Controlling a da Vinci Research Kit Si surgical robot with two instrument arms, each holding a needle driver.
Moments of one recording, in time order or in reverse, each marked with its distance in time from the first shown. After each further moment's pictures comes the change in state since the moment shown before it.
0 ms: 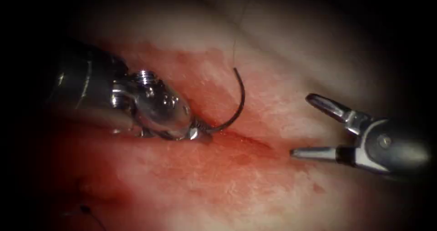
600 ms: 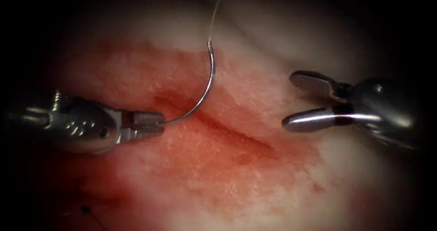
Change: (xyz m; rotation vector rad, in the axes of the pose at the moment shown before) right arm -0.001 0.005 0.003 0.206 0.131 0.476; left arm -0.005 0.001 -0.007 0.478 0.346 0.486
